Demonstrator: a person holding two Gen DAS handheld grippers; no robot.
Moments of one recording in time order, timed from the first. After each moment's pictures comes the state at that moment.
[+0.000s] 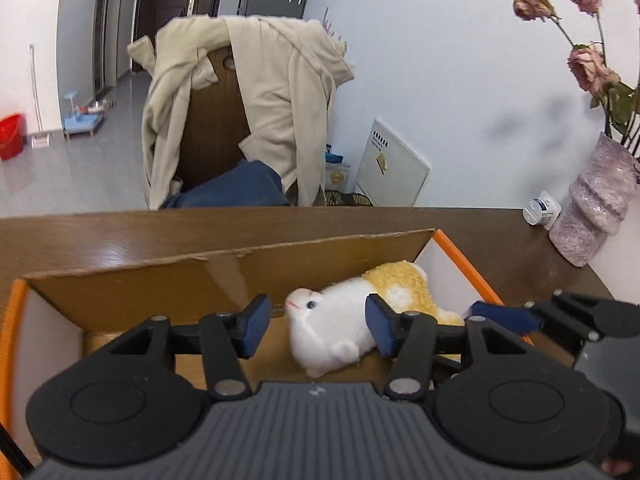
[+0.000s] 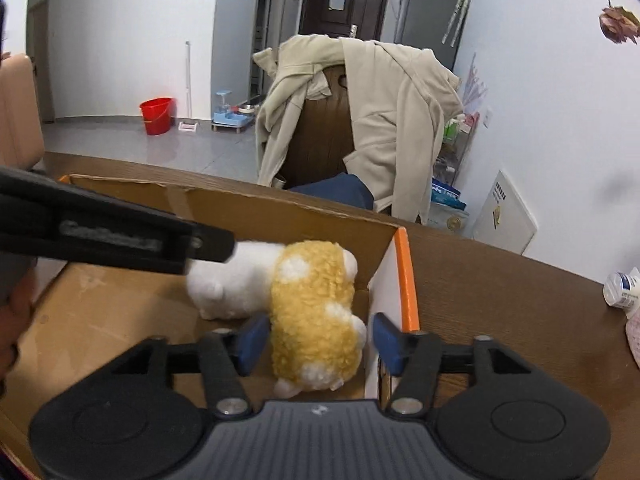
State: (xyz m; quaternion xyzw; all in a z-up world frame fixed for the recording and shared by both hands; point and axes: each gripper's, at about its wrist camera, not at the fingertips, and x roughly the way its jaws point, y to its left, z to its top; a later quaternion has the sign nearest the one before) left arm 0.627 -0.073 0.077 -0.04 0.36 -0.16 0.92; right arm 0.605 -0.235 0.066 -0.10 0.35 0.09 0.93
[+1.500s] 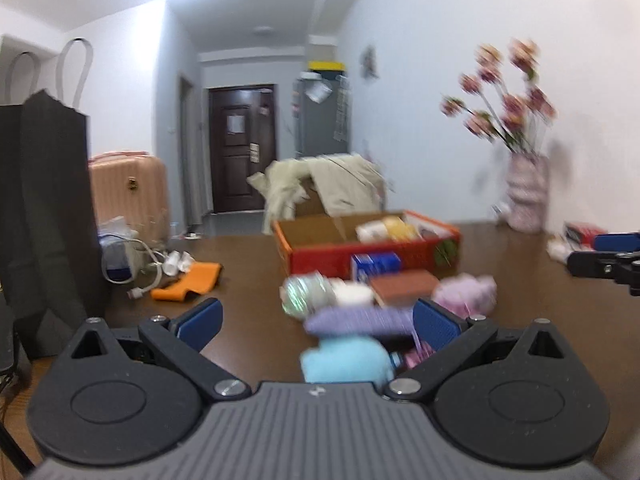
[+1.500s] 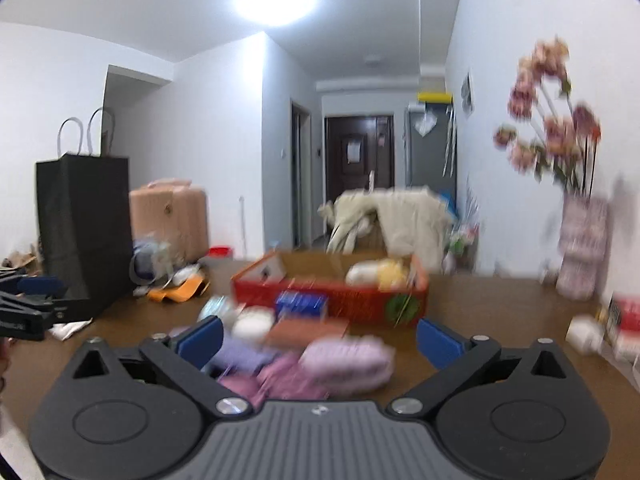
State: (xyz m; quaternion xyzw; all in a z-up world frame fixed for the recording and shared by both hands) left arm 0.090 0.036 0.089 0.04 0.14 -0.06 0.99; right arm 0.117 -0.267 0.094 0.01 0.13 0.16 0.98
